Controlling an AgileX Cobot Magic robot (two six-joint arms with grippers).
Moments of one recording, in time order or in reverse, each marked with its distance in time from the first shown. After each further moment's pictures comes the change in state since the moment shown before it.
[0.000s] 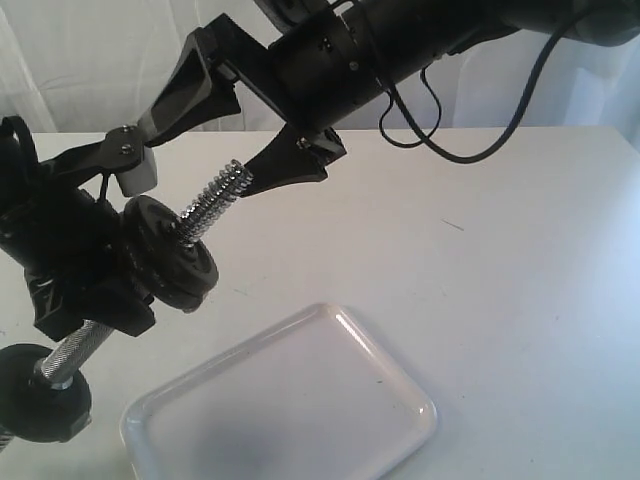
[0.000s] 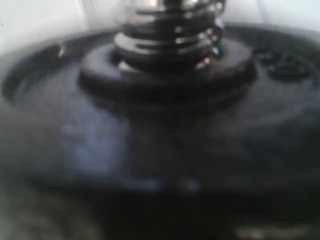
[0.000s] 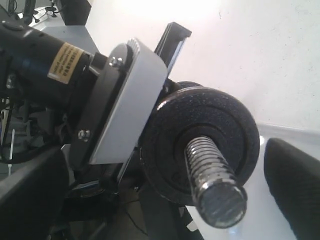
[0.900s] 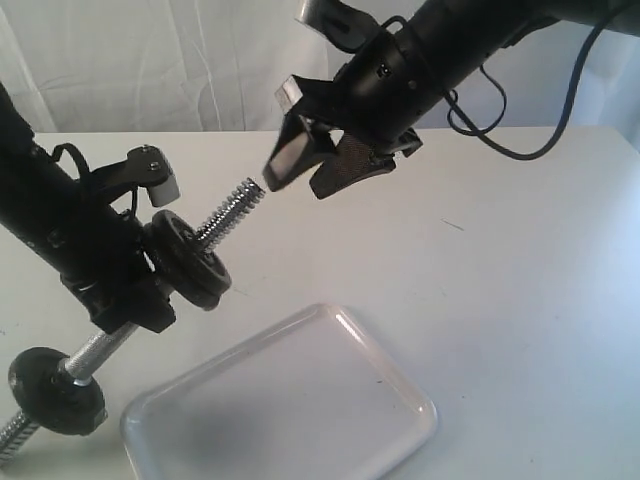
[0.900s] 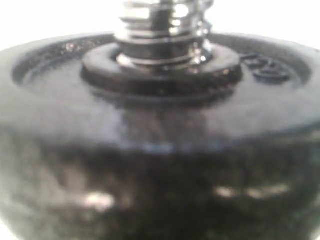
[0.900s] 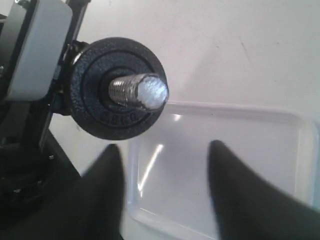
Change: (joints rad) left arm 0.000 0.132 0.002 -0.013 -0.146 -0.050; right arm -0.079 -0.003 0.000 -0.312 -0.002 0.017
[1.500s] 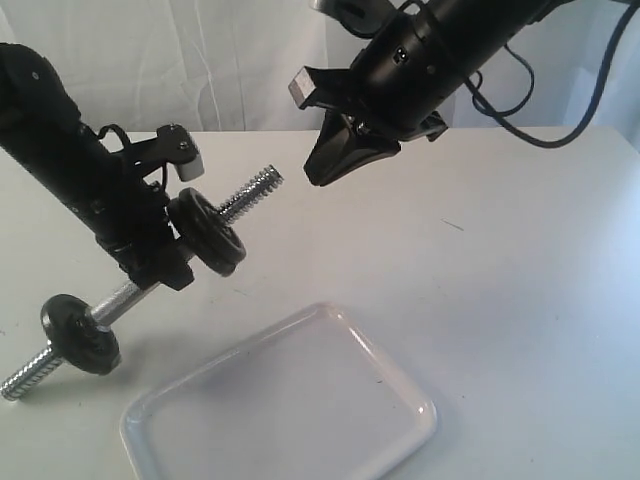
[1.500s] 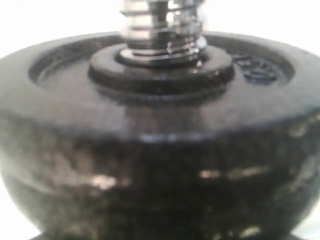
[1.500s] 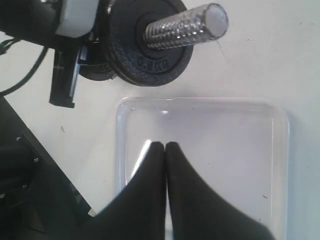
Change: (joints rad) left arm 0.000 0.183 -0.212 0.060 -0.028 0.007; right arm 0.000 -0.062 0.000 -0.089 0.002 0.063
